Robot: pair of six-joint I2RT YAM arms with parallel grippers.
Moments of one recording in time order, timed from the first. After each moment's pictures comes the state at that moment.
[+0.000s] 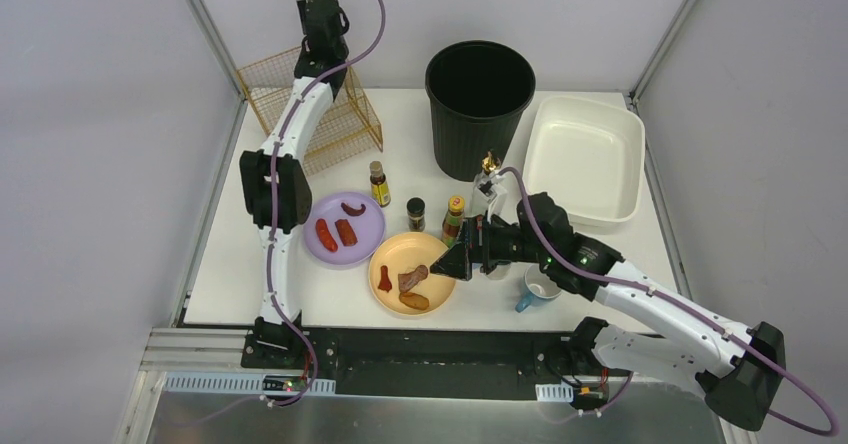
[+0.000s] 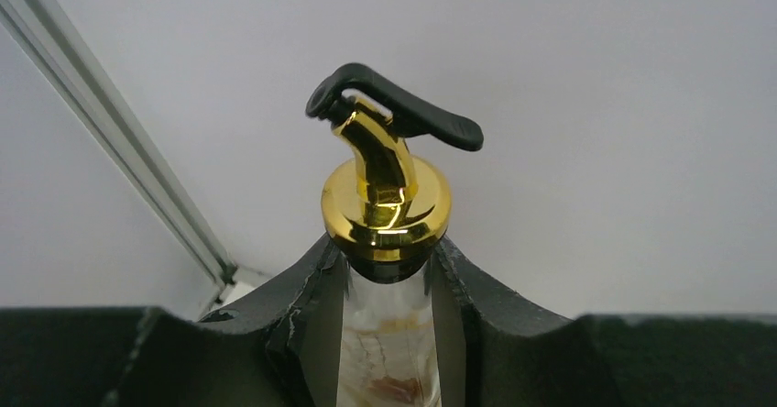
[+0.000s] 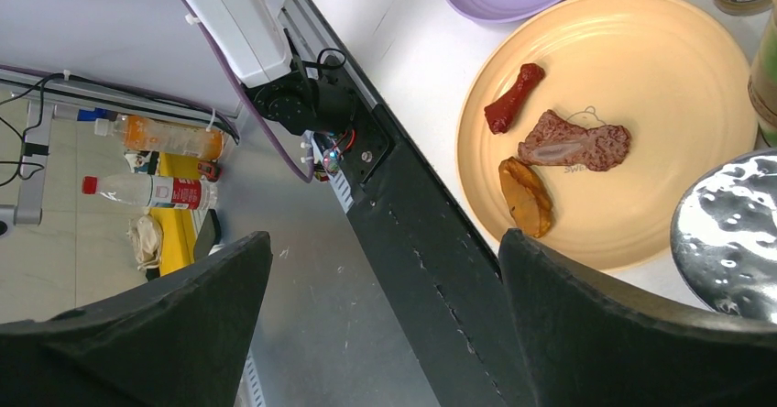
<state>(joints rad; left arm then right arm) -0.21 2.24 2.27 0.17 -0.57 0.14 0.89 0.92 0.74 -0.23 -0.43 0.70</state>
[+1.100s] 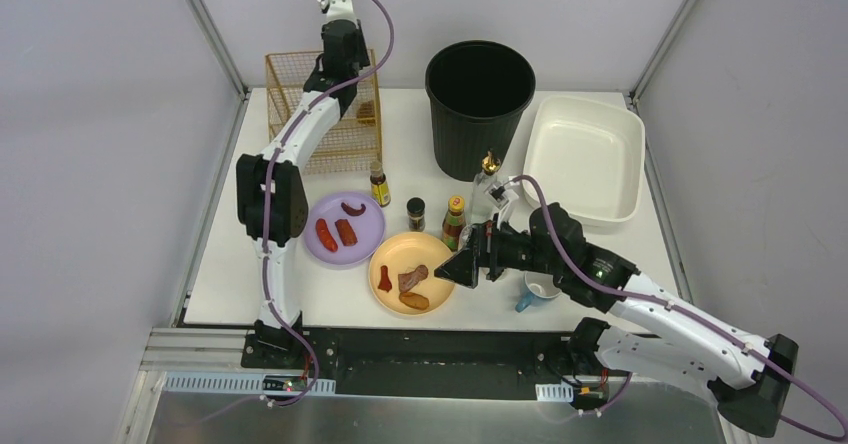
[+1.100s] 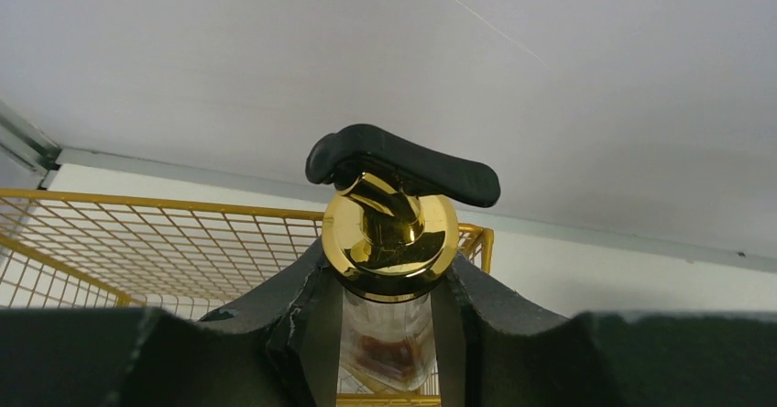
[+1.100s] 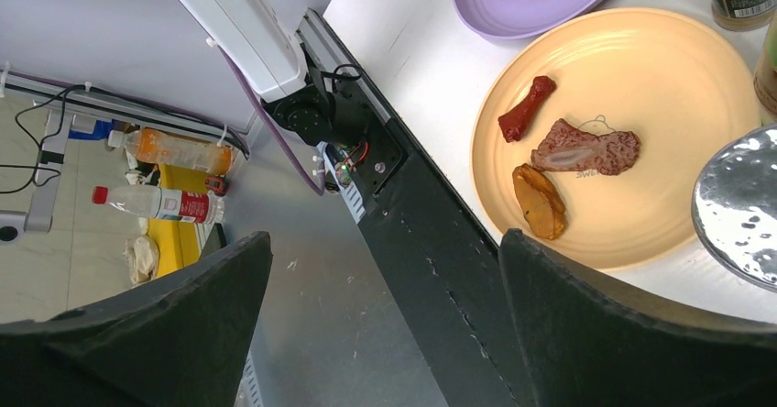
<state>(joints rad) -0.25 2.10 1.95 -0.01 -0.36 -0.17 0.95 0.82 0.72 -0.25 -0.33 0.73</state>
